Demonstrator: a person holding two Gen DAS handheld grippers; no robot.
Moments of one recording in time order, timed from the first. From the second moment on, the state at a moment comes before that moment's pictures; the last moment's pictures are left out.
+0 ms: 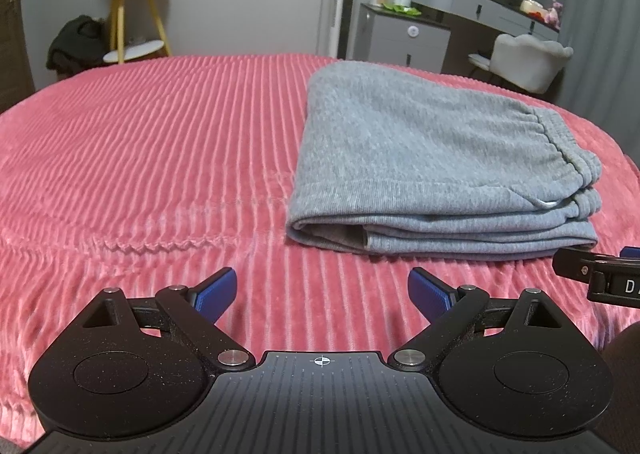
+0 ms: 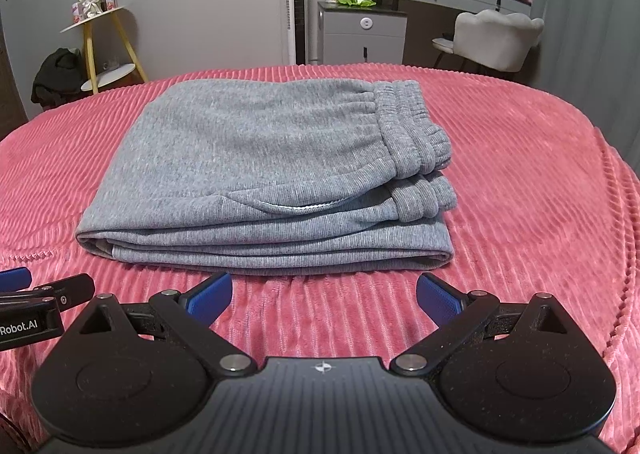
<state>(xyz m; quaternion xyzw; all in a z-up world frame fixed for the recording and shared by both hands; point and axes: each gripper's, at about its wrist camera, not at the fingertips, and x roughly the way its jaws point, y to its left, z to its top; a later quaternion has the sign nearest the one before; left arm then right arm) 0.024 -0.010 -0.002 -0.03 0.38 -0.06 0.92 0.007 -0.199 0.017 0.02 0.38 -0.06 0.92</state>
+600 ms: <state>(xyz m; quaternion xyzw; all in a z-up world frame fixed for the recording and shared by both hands) 0.023 -0.011 -0.003 -0.03 0.38 -0.06 0.92 0.008 -0.199 0.017 0.02 0.38 -0.06 0.92</state>
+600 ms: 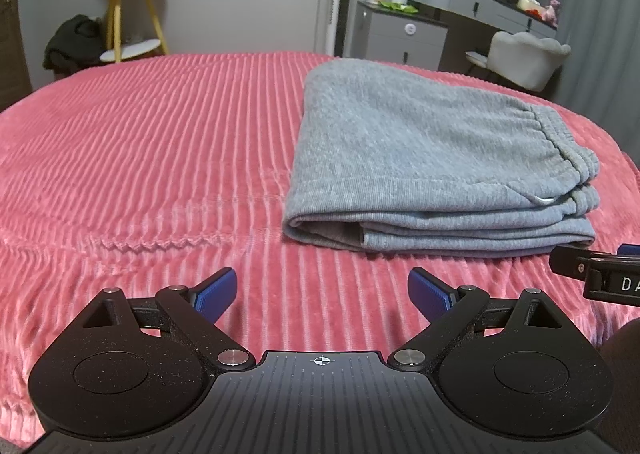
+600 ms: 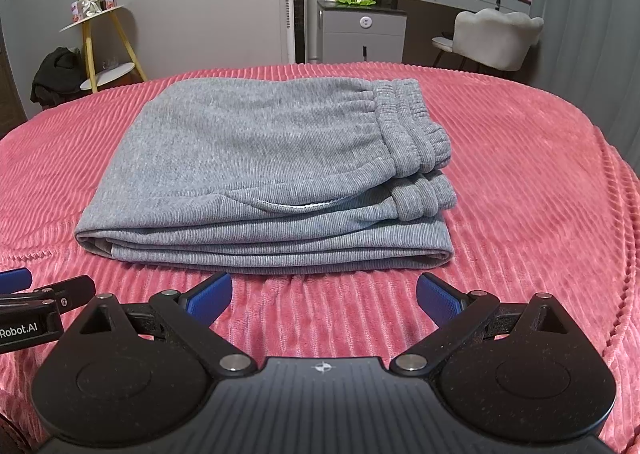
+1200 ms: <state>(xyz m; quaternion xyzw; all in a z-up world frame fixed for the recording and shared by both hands) 0.024 -0.010 -0.003 -0.03 0.38 -0.06 0.92 0.009 -0.198 0.015 0.01 0.39 -0.06 0.92</state>
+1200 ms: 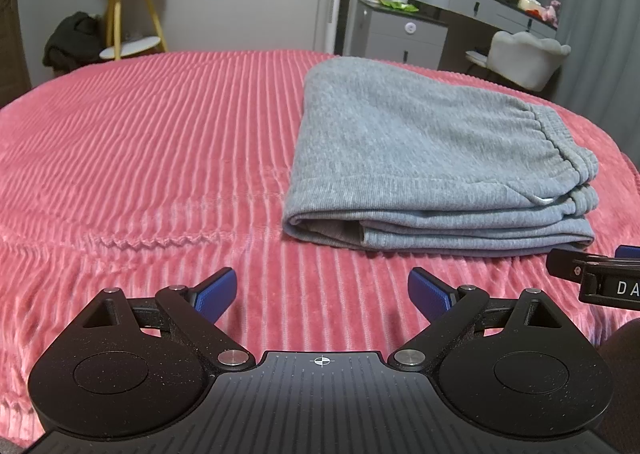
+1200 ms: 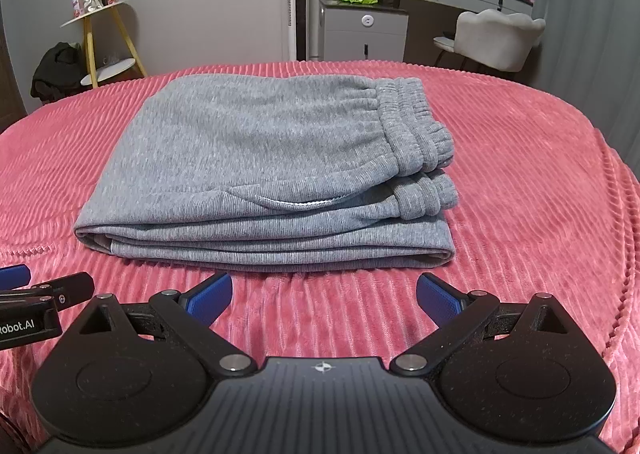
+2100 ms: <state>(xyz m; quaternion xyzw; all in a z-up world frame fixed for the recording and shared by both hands) 0.024 -0.010 -0.005 -0.04 0.39 -0.06 0.92 0.010 -0.199 0.014 0.01 0.39 -0.05 0.92</state>
